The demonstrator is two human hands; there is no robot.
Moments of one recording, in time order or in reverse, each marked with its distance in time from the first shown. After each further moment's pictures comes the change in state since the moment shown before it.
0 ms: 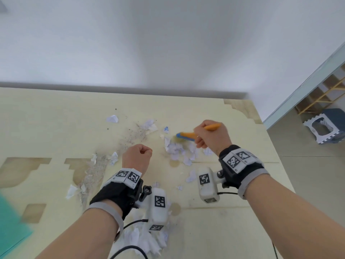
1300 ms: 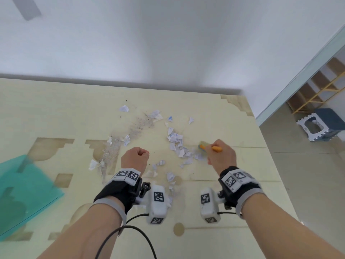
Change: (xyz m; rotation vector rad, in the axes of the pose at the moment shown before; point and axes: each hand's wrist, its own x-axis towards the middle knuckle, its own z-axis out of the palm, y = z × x) left_hand -0.071 -0.031 -0.035 0.033 0.014 -0.065; right_hand -0.112 0.033 -0.004 -0.257 0.210 0.137
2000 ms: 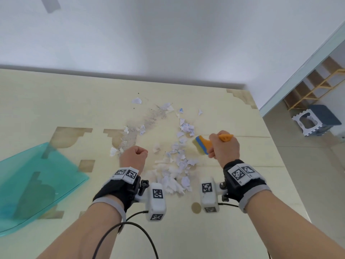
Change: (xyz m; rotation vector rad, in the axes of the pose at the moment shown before) left_hand -0.016 -0.057 -0.048 -0.098 -0.038 -0.027; right_hand -0.059 -0.039 0.022 0.197 0.064 0.050
